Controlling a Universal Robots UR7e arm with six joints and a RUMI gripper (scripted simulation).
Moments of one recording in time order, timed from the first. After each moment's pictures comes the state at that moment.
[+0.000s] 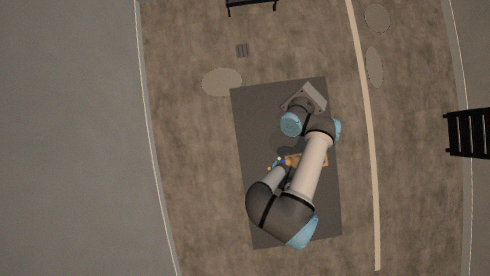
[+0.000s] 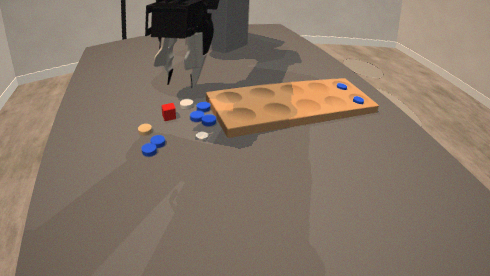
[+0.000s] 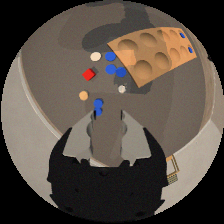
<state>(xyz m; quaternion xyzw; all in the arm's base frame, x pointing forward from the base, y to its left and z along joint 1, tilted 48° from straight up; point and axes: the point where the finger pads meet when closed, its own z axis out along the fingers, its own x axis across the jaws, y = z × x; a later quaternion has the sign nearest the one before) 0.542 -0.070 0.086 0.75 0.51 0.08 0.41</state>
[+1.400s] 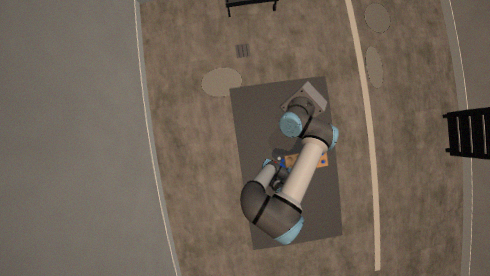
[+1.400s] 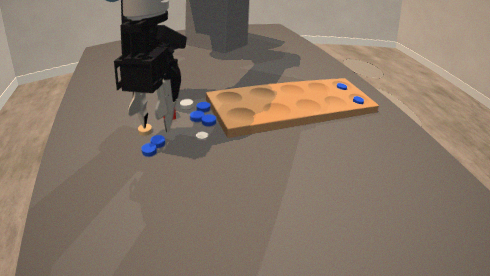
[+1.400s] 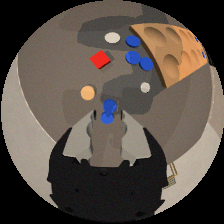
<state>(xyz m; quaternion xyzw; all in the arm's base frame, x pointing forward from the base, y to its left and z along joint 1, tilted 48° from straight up) 0.586 -0.149 0.065 0.74 0.53 0.08 0.40</state>
